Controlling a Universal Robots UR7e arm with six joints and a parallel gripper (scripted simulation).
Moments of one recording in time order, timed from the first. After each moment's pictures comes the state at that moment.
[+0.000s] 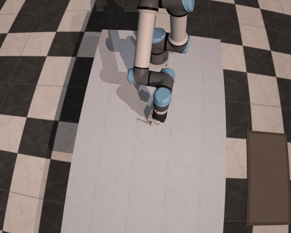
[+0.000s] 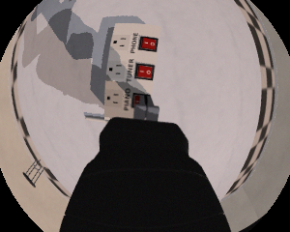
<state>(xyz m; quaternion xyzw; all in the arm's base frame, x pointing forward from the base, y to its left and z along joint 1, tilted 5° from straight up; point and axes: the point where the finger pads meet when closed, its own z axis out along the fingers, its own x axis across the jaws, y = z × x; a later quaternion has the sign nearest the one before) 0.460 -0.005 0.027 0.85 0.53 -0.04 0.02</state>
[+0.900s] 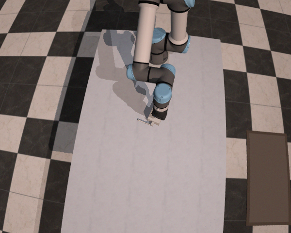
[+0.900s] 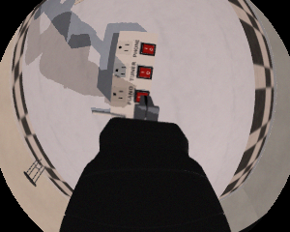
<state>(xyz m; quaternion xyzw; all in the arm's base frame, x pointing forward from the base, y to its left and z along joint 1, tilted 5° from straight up) 0.462 -0.004 0.064 0.85 0.53 -0.04 0.02</state>
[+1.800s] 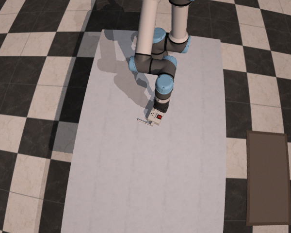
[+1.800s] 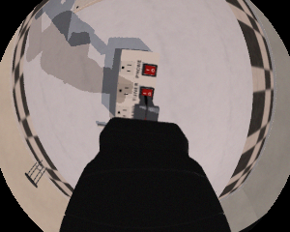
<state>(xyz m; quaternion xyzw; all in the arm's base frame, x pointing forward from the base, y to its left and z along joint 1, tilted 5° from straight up) 0.423 0.007 0.076 0.85 0.53 -0.04 0.02</state>
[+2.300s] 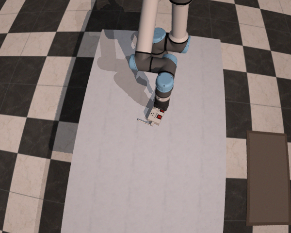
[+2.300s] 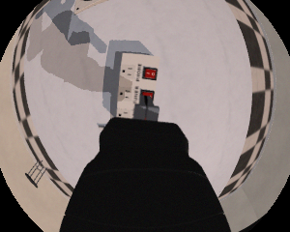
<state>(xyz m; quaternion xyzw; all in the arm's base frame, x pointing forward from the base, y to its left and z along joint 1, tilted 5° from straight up) 0.416 0.008 0.080 0.85 0.53 -0.04 0.02</state>
